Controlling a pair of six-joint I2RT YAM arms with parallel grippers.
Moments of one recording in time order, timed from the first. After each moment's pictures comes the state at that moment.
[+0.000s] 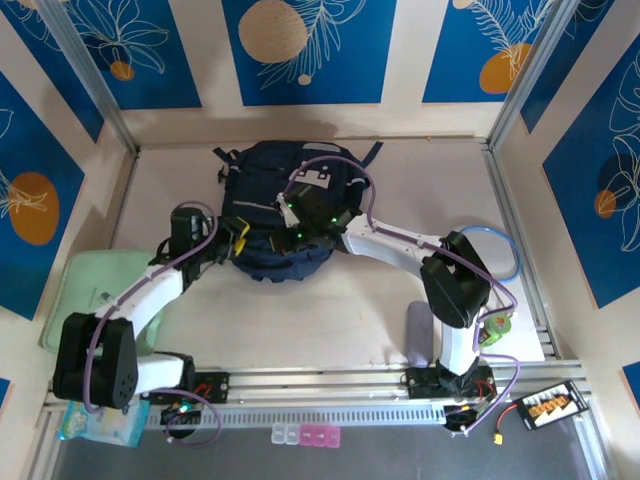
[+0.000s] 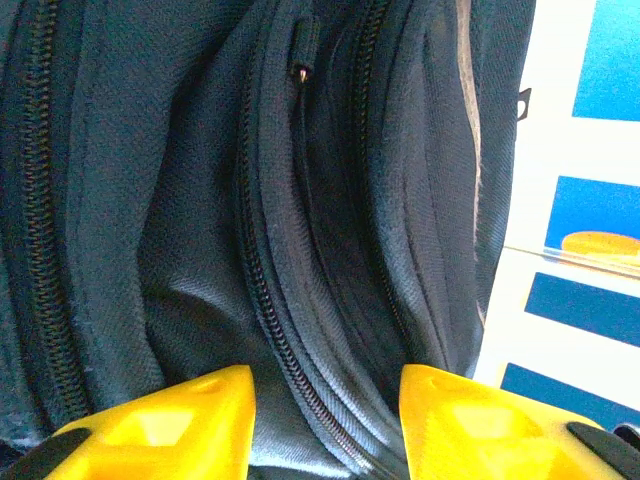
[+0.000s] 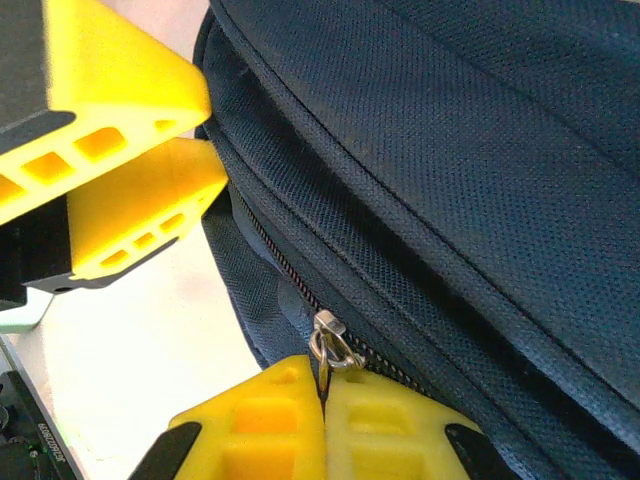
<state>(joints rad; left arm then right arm) -0.17 1.26 0.62 0.03 0.39 -1.29 0.84 1.86 1.41 -0.39 -0.25 0.47</state>
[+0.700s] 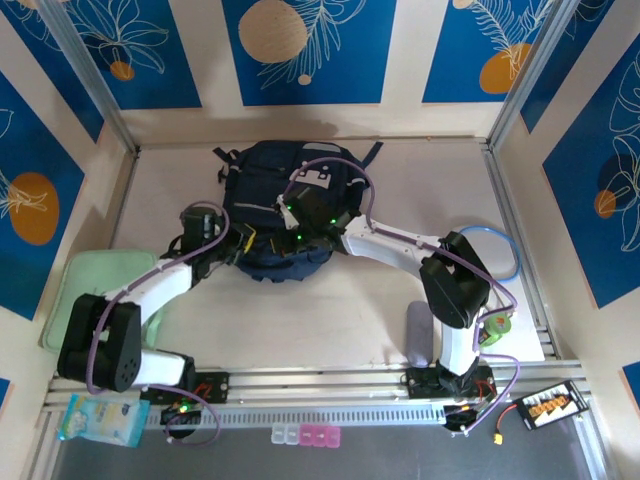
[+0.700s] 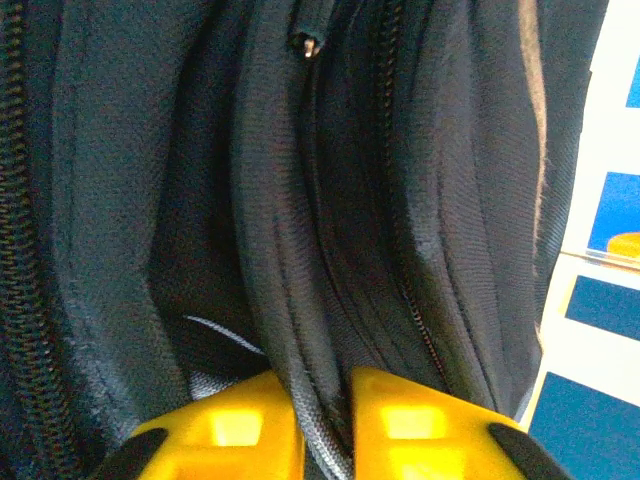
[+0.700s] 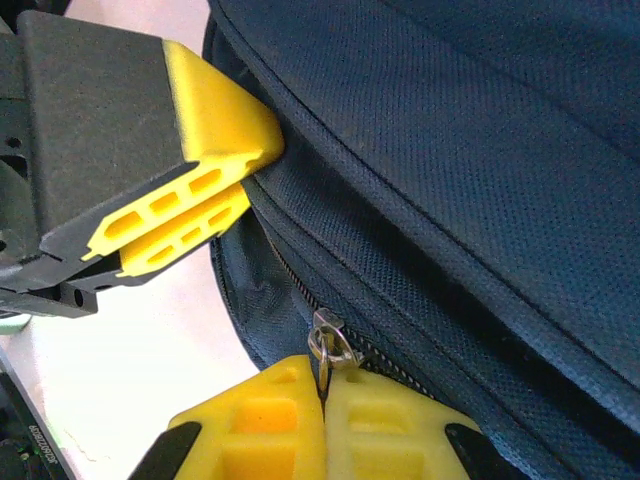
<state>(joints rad) -0.24 1.35 0.65 0.05 0.32 -1.27 0.84 1.86 1.41 -0.40 -0.22 0.48</state>
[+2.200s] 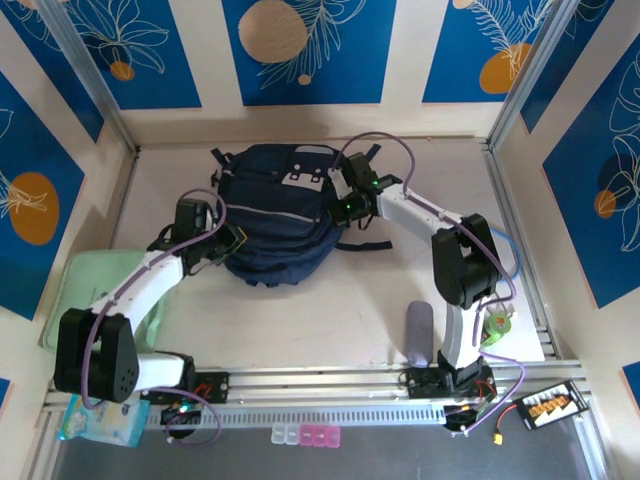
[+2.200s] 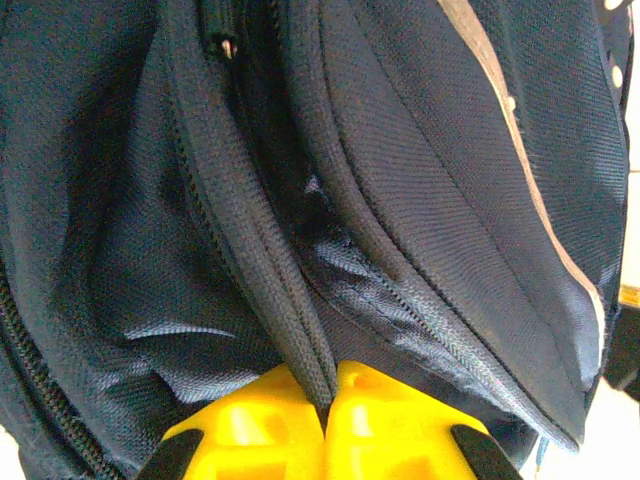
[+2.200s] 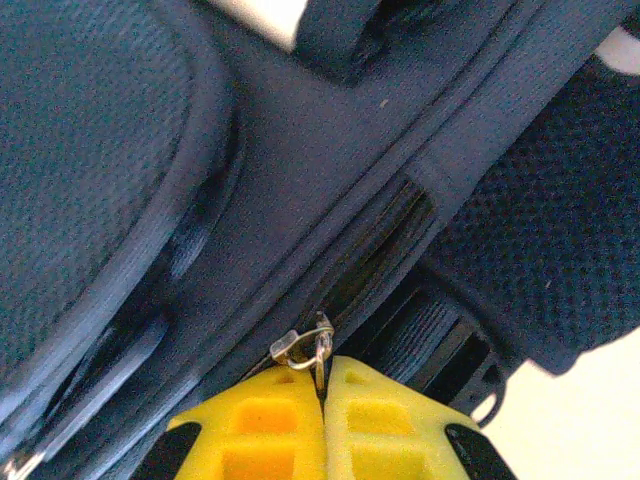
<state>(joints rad) -0.17 1.29 0.78 -0.32 0.32 -0.88 0.48 1.93 1.51 -0.61 -0.15 0.10</state>
